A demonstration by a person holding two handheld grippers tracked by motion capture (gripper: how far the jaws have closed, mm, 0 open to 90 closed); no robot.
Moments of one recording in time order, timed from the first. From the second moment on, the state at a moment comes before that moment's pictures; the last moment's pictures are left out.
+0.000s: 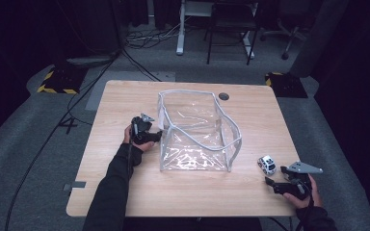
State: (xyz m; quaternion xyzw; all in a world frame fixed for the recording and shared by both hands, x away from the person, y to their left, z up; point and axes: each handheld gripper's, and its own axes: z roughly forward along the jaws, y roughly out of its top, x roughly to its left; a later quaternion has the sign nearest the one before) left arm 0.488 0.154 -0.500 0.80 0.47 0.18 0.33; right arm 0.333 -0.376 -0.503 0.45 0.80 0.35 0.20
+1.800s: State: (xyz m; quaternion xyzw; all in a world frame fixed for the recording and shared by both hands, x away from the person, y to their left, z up) left arm 0.319 0.188 -0.503 0.85 0.37 0.13 0.34; right arm 0.350 -0.362 -0.502 0.46 0.79 0.35 0.21
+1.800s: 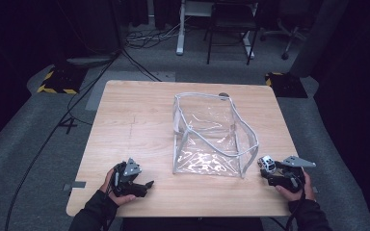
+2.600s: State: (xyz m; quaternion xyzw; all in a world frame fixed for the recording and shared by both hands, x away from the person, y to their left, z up) left arm 0.322 0.189 -0.503 0.86 0.36 0.13 0.34; right arm 0.344 -0.366 -0.499 0.43 0.78 0.39 0.24
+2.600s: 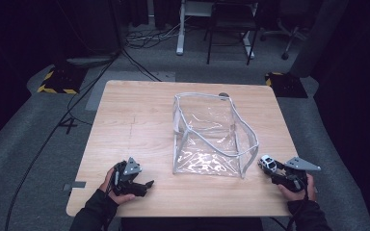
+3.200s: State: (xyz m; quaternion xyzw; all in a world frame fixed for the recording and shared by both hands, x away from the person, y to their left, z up) left arm 0.322 0.189 -0.502 0.86 0.36 0.13 0.34; right arm 0.342 -0.370 -0.498 0.43 0.77 0.41 0.24
